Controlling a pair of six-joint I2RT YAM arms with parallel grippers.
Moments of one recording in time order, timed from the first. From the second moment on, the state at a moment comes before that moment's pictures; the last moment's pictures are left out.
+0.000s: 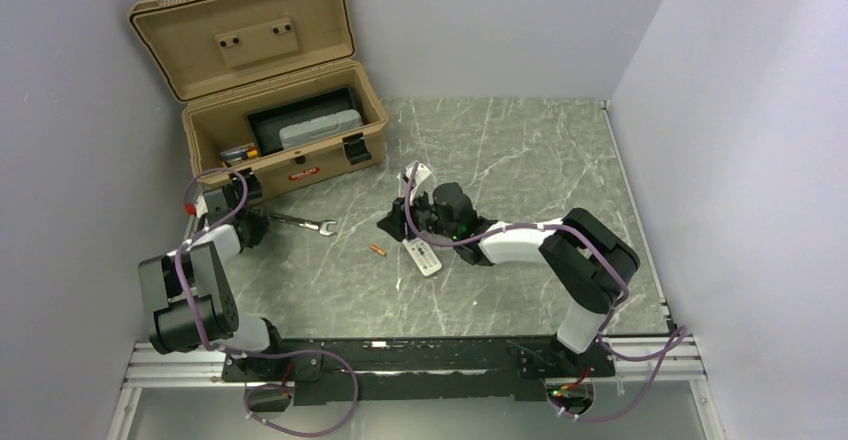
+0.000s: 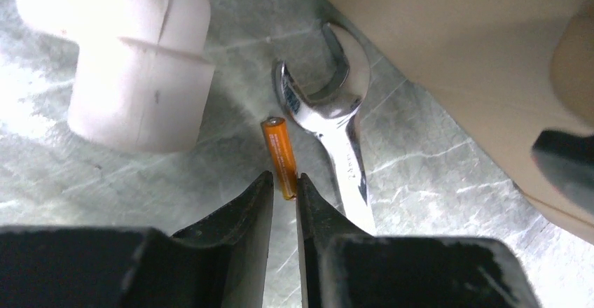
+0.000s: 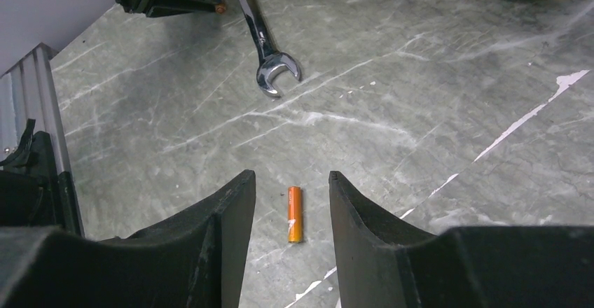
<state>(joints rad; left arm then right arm) 0.32 1.43 0.59 -0.03 0.01 -0.83 0.82 1.73 0.80 0.67 -0.27 0.28</state>
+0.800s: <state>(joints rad) 0.25 1.17 0.41 -0.13 0.02 -0.84 0.81 1.65 0.74 0.69 -0.27 0.32</state>
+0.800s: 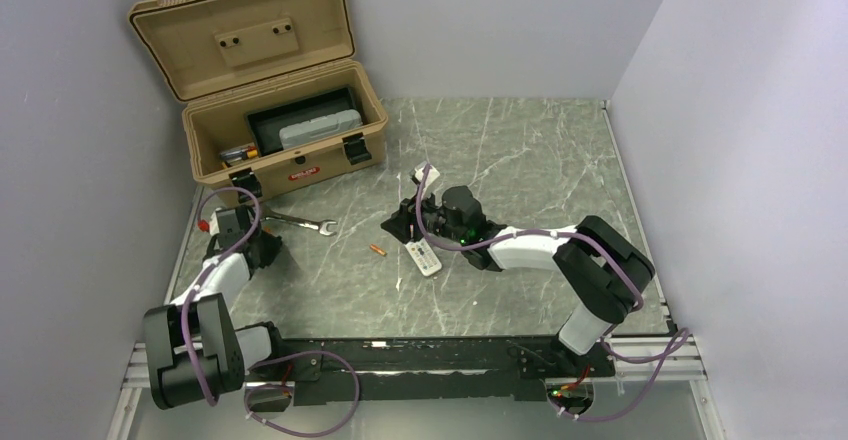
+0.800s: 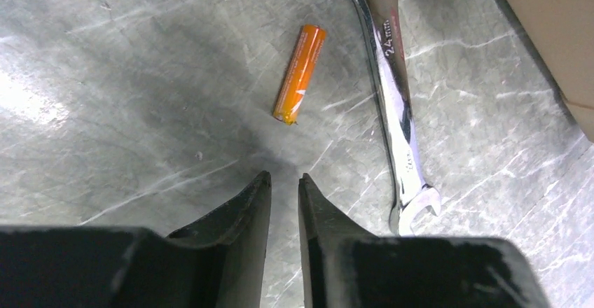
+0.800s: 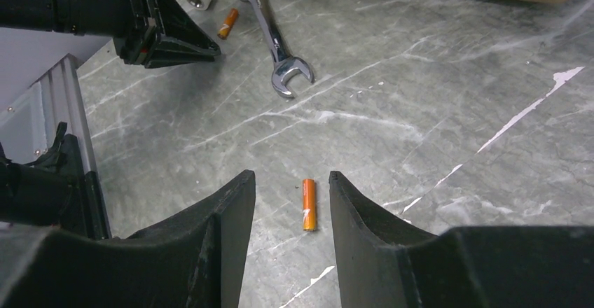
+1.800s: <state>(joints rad) 0.24 1.30 0.57 -0.24 -0.12 -0.73 0.81 1.63 0.73 0.69 -0.27 0.32</state>
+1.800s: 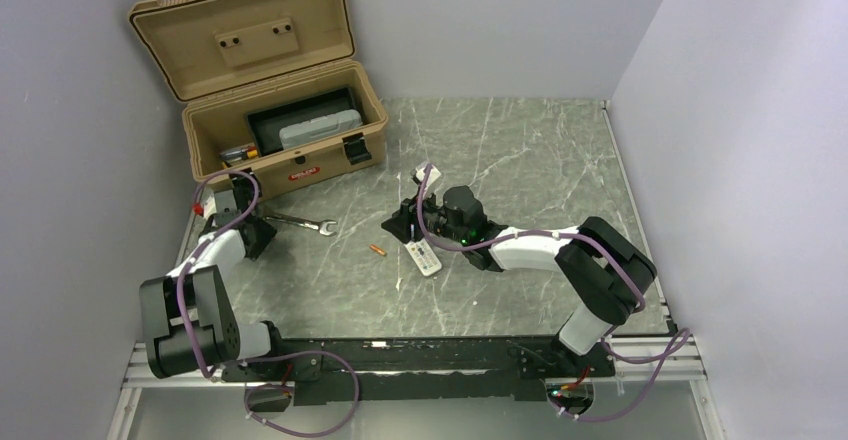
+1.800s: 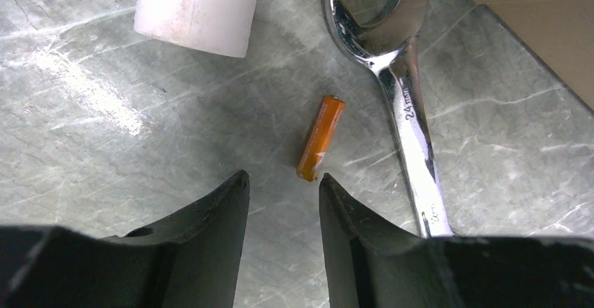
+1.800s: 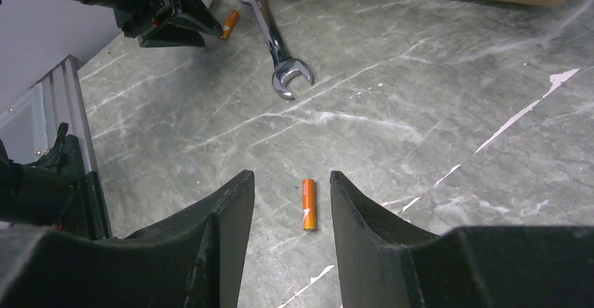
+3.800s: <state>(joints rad) 0.17 1.45 0.69 -0.25 -0.21 -0.78 0.77 1.63 0.73 0.69 -0.27 0.32</state>
